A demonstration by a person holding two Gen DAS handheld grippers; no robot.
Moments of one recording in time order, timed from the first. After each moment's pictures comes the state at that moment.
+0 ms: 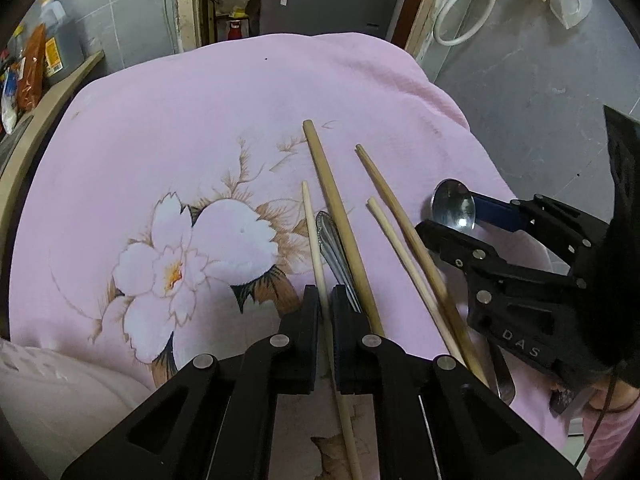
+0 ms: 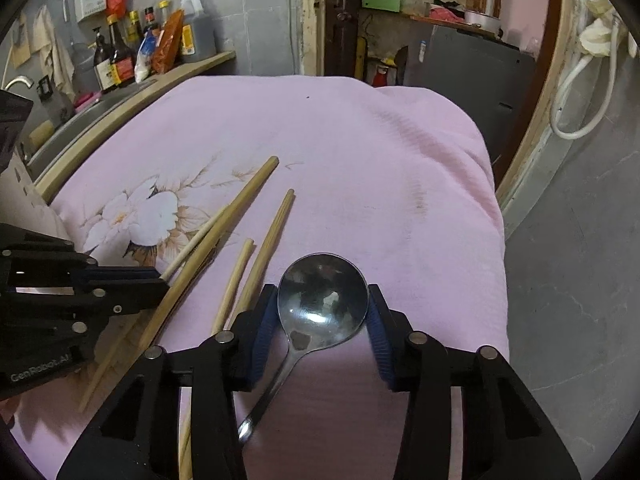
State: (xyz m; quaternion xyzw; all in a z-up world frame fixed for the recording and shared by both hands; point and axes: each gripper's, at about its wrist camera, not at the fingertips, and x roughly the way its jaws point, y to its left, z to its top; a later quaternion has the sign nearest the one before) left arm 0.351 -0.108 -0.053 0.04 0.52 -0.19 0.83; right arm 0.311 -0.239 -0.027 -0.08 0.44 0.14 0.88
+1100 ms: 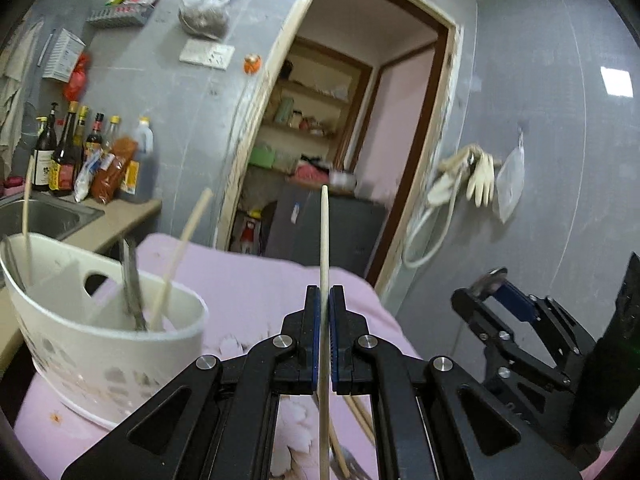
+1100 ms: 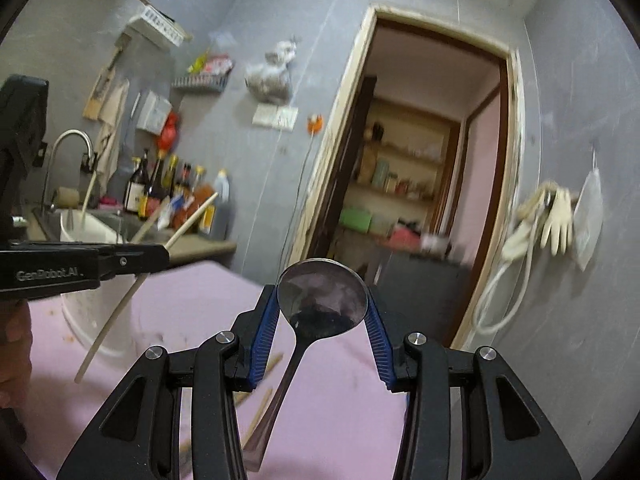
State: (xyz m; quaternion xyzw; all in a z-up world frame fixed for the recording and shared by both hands) left arm 0.209 -0.039 0.052 -0.13 0.13 -0.18 0.97; right arm 0.163 -0.210 0.072 -0.16 0.03 0.11 0.98
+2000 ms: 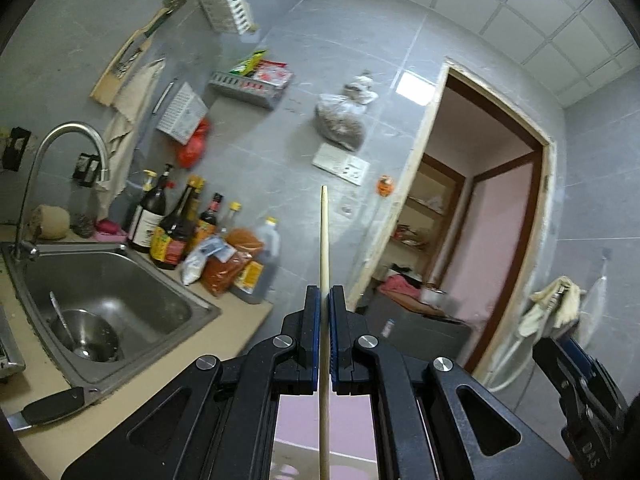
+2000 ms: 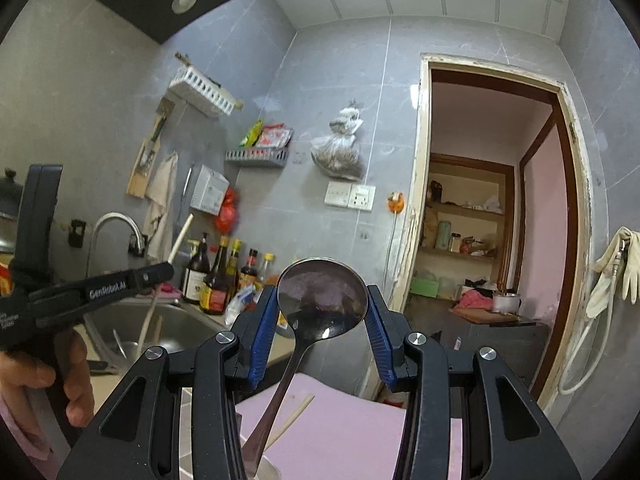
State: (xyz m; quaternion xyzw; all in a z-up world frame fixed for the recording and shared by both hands) left arm 0.235 0.178 0.096 -0.21 -0.01 -0.01 0.98; right arm 0.197 -0.060 0.119 -0.11 -0.06 0.22 0.97
